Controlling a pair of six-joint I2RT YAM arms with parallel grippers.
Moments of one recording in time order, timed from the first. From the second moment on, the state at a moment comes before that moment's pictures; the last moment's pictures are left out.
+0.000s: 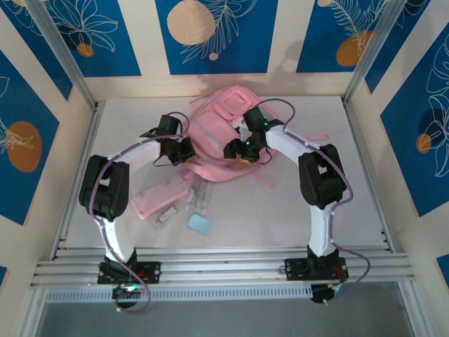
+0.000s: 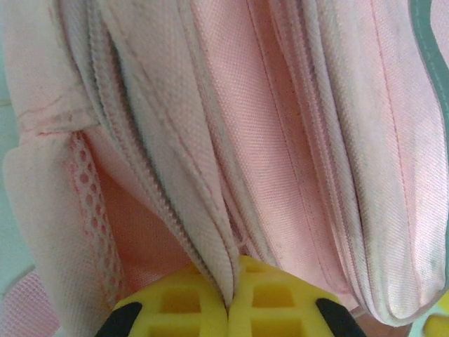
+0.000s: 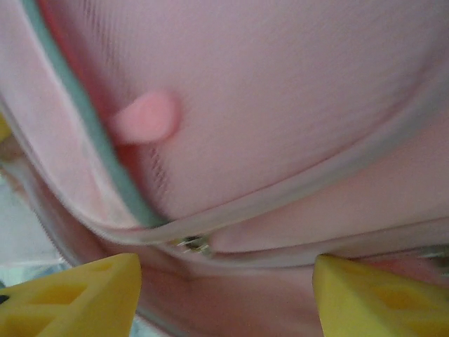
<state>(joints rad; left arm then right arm) -0.33 1.88 1.29 -0.42 0.33 -0.74 0.43 2.02 1.54 -0.73 -0.45 0.40</state>
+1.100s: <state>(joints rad) -0.54 1.81 1.45 -0.55 0.26 -0.64 0.11 2.19 1.72 -0.65 -0.36 0.67</state>
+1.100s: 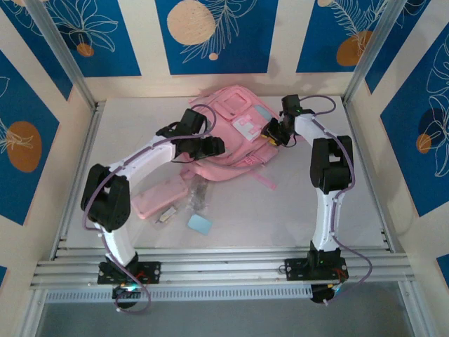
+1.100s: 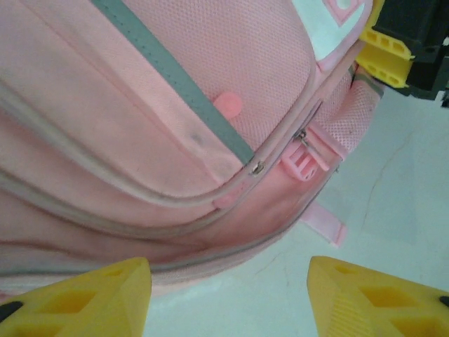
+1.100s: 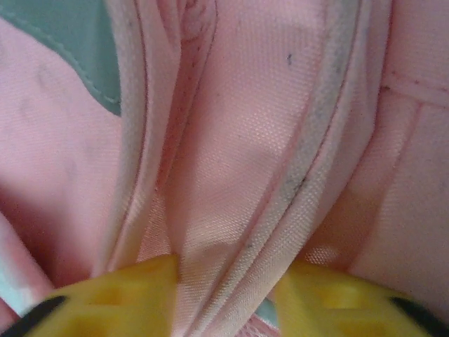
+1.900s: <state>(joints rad) -0.53 2.27 1.94 -0.65 0.23 -0.49 0.07 1.56 0.86 -0.22 -0.37 1.03</state>
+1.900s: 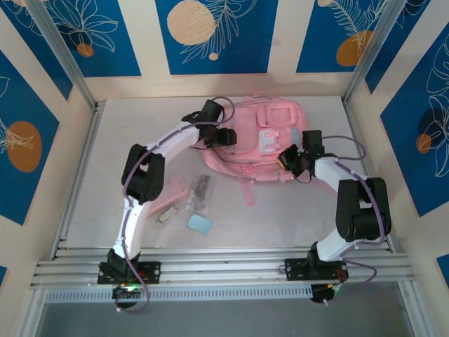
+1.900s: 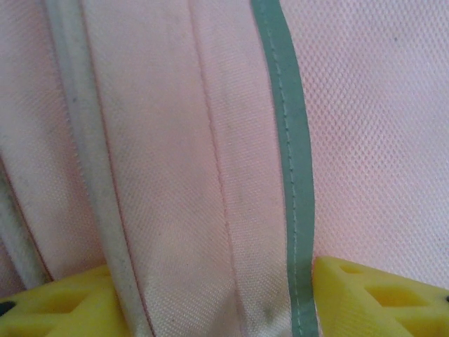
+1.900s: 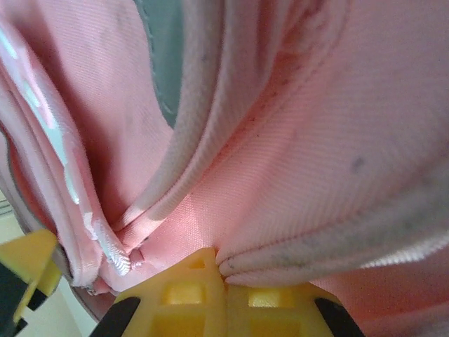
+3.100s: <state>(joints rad) -0.64 2.03 1.88 -1.04 -0.05 -0.34 0.19 1.49 0.76 -0.14 -0.21 1.23</state>
